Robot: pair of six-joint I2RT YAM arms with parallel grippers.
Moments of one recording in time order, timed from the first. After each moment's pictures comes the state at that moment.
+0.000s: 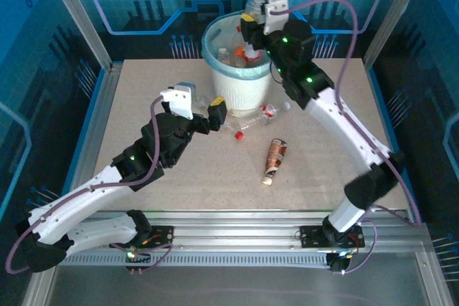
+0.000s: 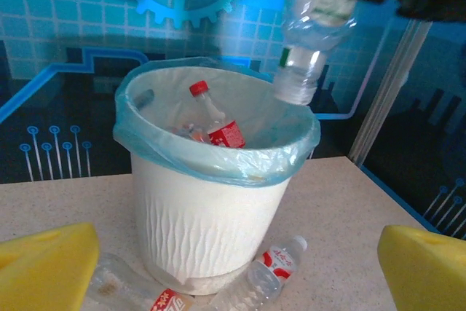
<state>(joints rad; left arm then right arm) -0.87 0.99 1.03 -0.09 -0.57 -0.24 0.55 1.69 1.86 -0.09 0.22 -0.05</state>
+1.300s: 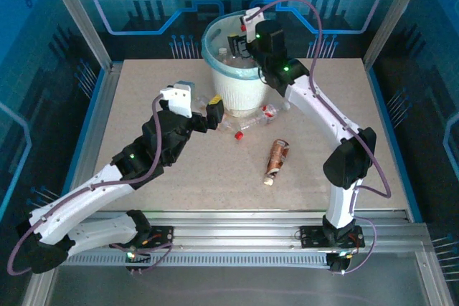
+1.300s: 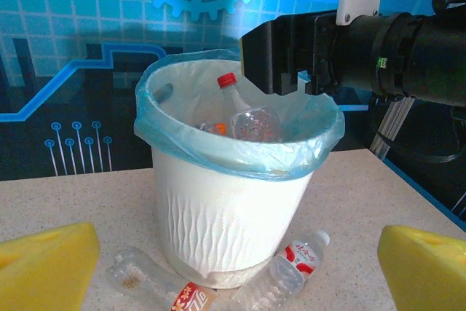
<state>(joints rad) -0.83 1.00 1.04 -0.13 -0.57 -0.22 0.53 1.88 1.96 -0.28 0.24 -0.04</state>
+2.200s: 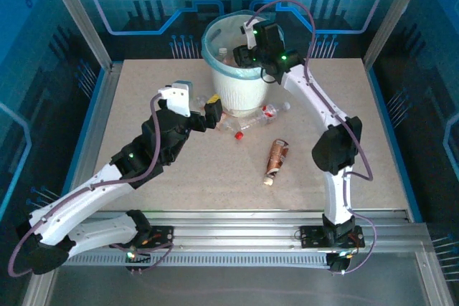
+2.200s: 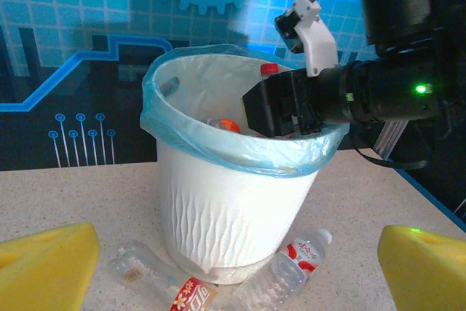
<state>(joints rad) -0.81 1.00 1.04 -0.15 -0.57 -0.25 0.46 2.10 2.21 -0.65 0.04 0.05</state>
